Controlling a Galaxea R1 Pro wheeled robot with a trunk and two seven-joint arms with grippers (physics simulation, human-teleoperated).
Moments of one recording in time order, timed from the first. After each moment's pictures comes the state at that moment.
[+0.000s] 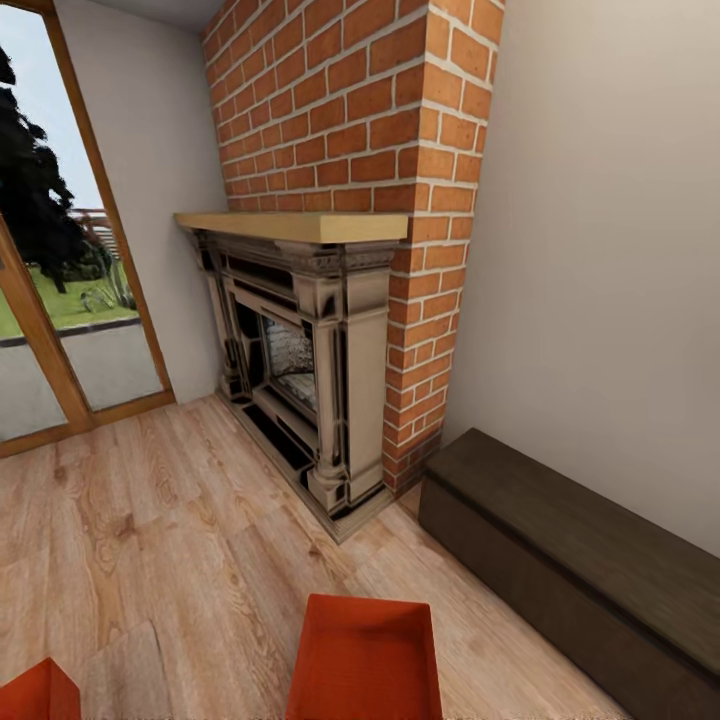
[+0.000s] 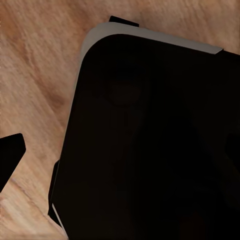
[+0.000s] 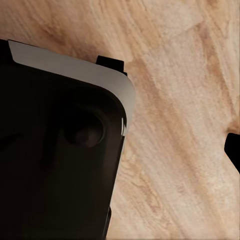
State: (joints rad) left arm 0.00 0.01 0.01 -0.10 0.27 -0.05 0.00; right arm -0.12 -0.06 0.27 0.03 -0.06 -0.12 0.02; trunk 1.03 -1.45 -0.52
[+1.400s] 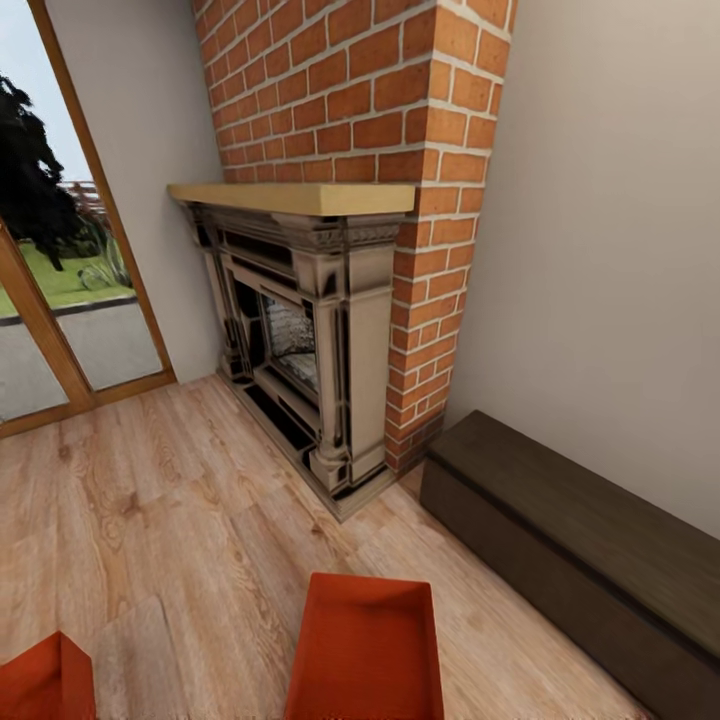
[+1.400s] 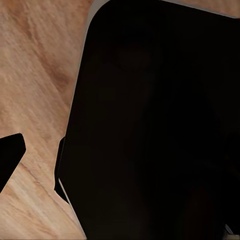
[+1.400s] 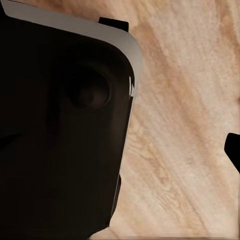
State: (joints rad) left arm 0.00 0.01 0.00 -0.10 0.27 -0.05 0.00; right arm -0.12 -0.05 0.21 0.03 -0.05 -0.08 0.02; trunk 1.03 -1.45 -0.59
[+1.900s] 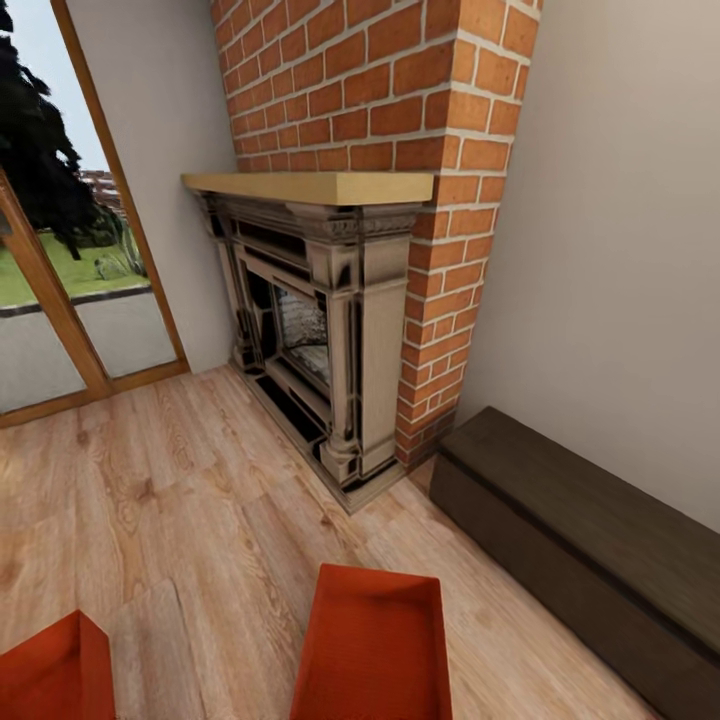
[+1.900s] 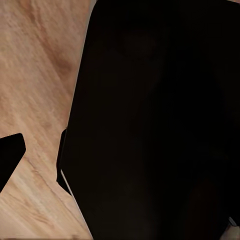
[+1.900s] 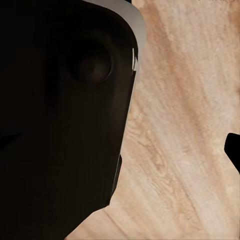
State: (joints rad) left arm 0.00 0.01 0.00 -0.10 0.27 -0.05 0.00; right arm -0.12 -0.05 0.22 0.03 -0.04 -0.03 0.01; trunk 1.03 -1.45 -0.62
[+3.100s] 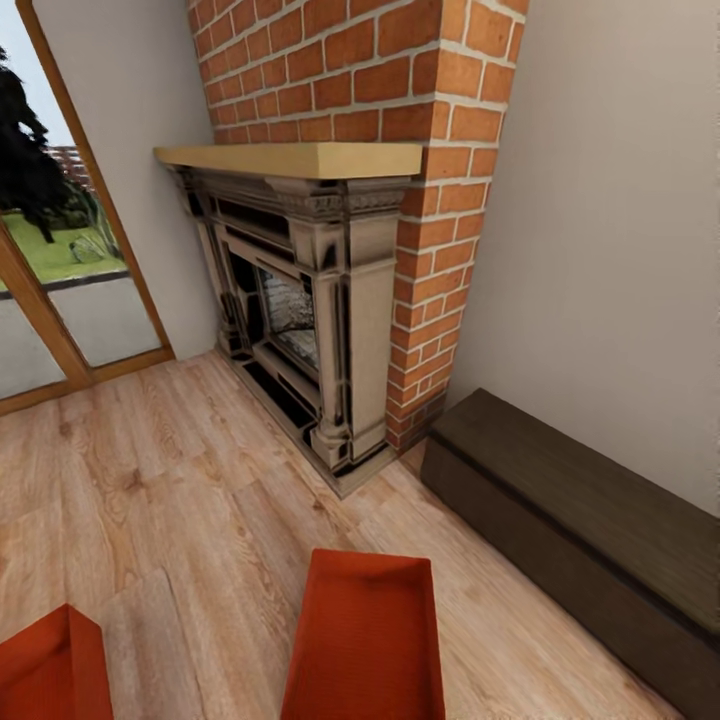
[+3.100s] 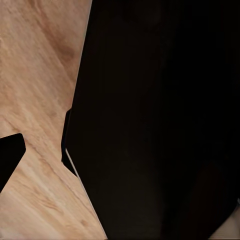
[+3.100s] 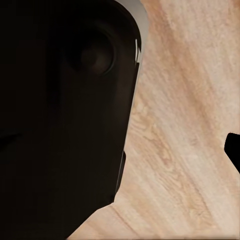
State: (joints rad) left arm 0.00 0.01 0.00 -0.10 0.27 -0.05 0.00; right arm -0.12 -0.06 0.21 0.03 -0.05 -0.09 0.01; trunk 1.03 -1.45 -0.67
